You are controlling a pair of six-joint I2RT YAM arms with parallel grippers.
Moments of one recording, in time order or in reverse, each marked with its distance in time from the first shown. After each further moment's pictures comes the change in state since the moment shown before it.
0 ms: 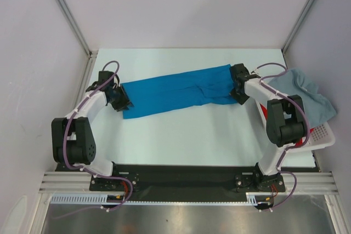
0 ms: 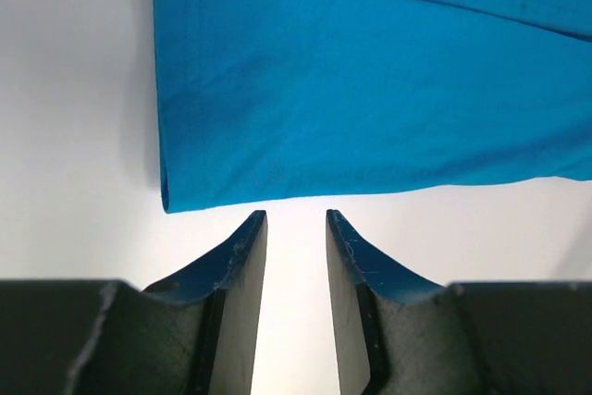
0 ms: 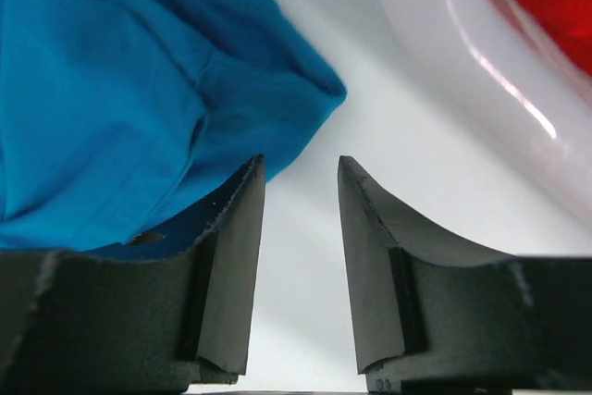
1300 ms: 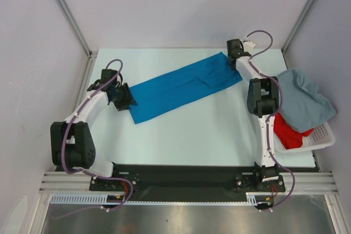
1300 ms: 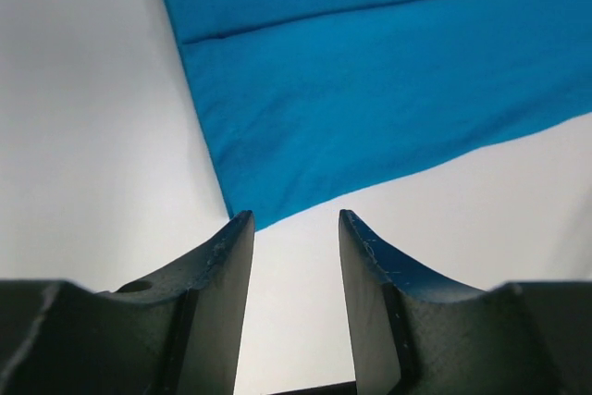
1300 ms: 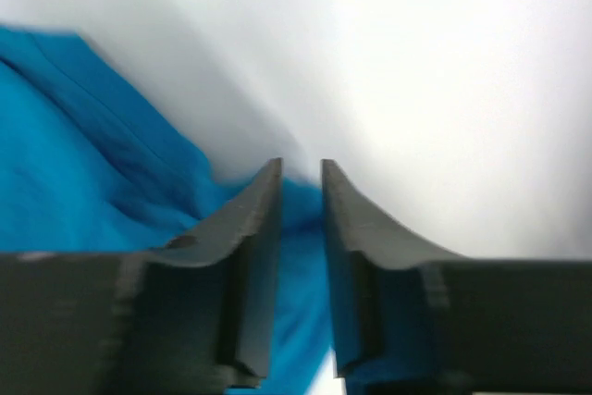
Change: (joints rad) left arm -0.045 -0.043 0.016 -0.050 -0.006 0.004; right arm -0.063 0.612 0.773 0.100 0.228 -0.381
